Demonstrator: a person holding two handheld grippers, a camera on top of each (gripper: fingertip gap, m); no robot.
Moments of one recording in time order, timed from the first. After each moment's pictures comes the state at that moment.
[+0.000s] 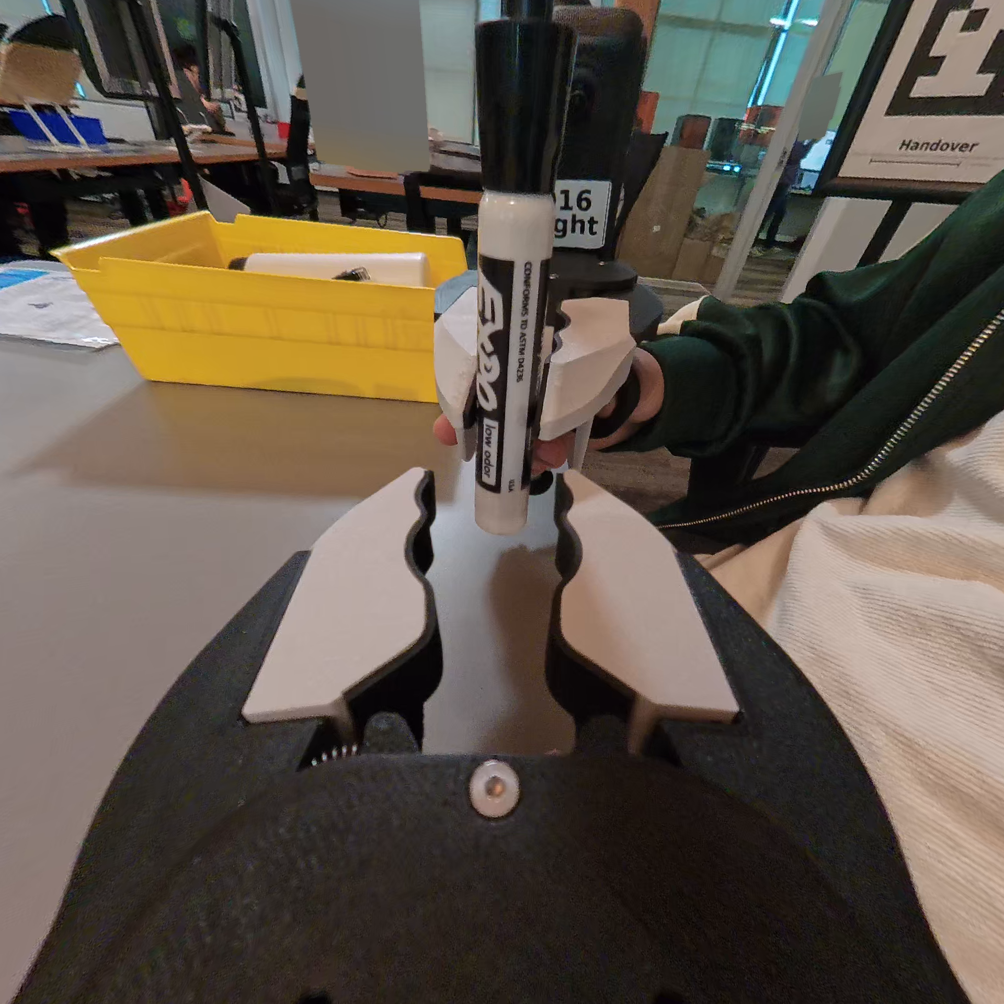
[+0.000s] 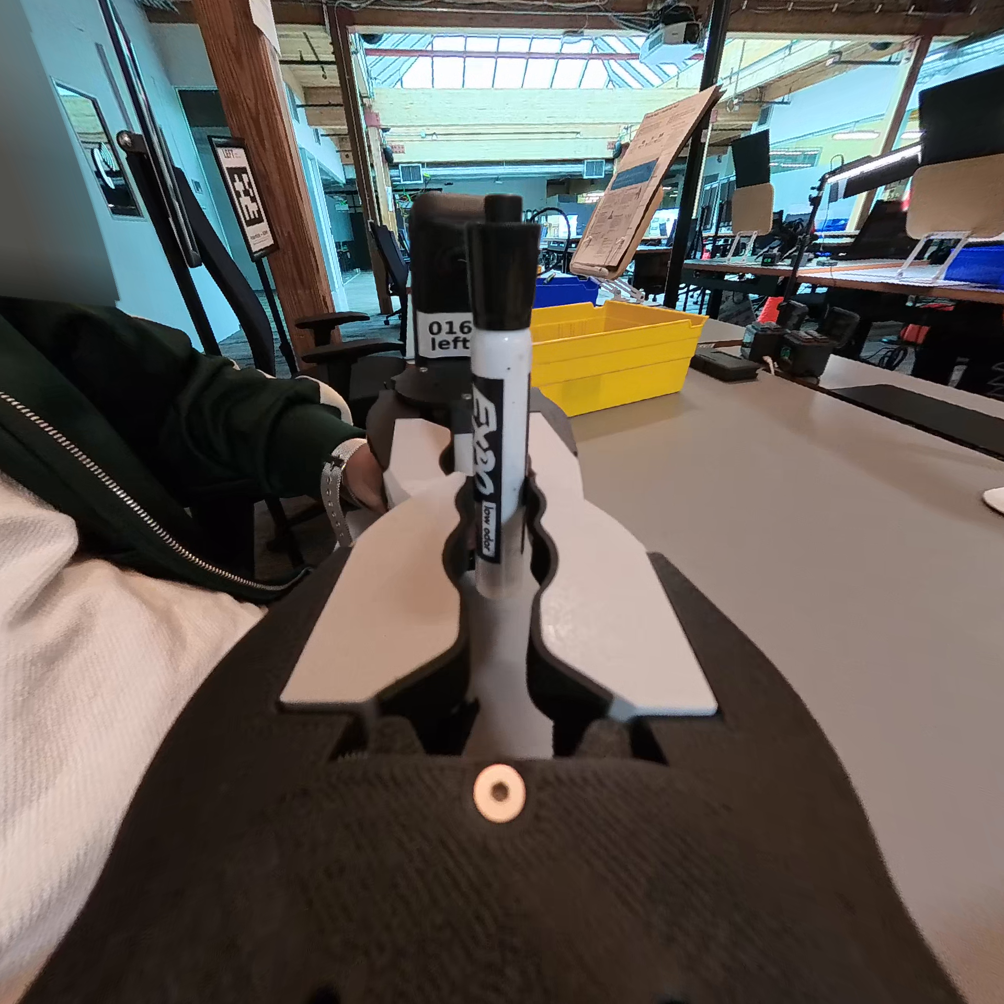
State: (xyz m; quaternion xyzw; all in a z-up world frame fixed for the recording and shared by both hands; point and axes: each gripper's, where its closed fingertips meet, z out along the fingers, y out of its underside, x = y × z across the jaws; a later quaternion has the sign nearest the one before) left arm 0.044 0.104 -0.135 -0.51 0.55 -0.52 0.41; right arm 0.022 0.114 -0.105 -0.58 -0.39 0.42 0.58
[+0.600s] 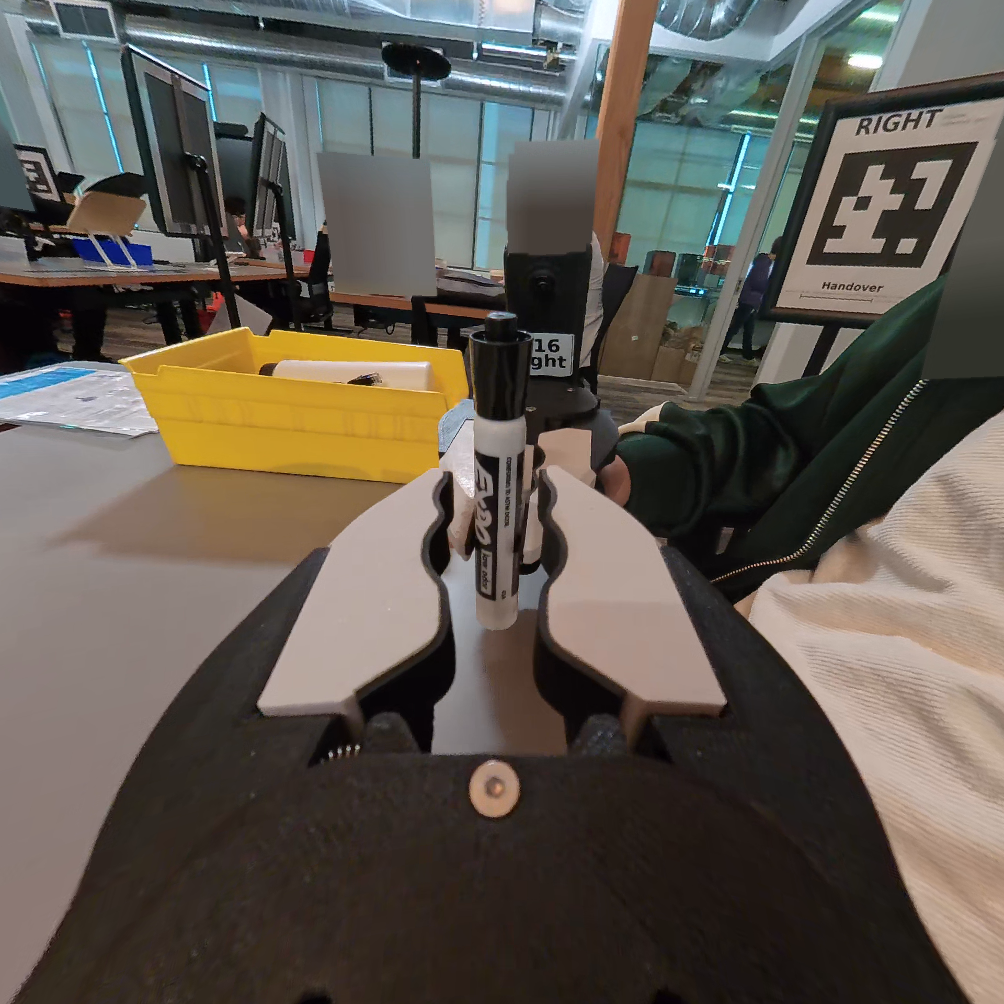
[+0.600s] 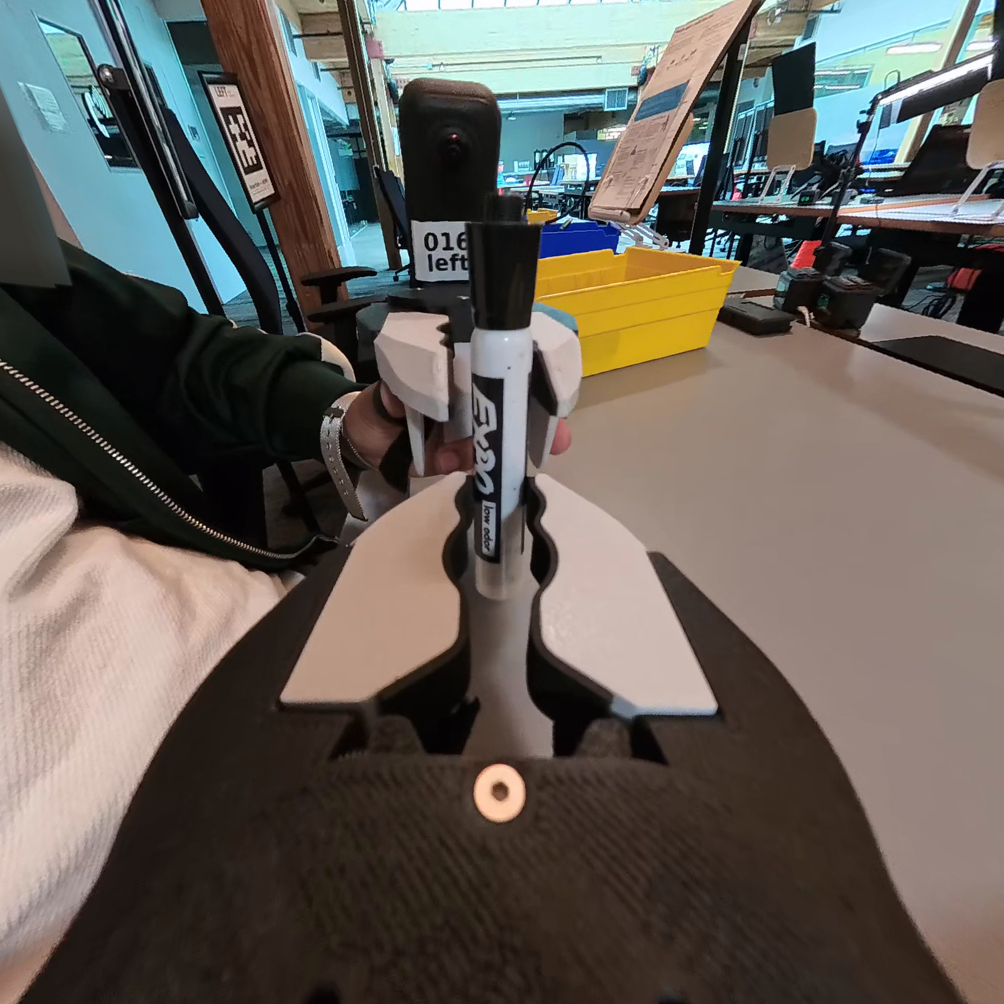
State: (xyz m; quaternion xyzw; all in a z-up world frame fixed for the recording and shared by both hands) left arm 0.027 0.106 -0.094 -0.47 0.49 -0.58 0.45; right arm 0.013 0.112 -0.122 -0.61 -0.41 0.41 0.54
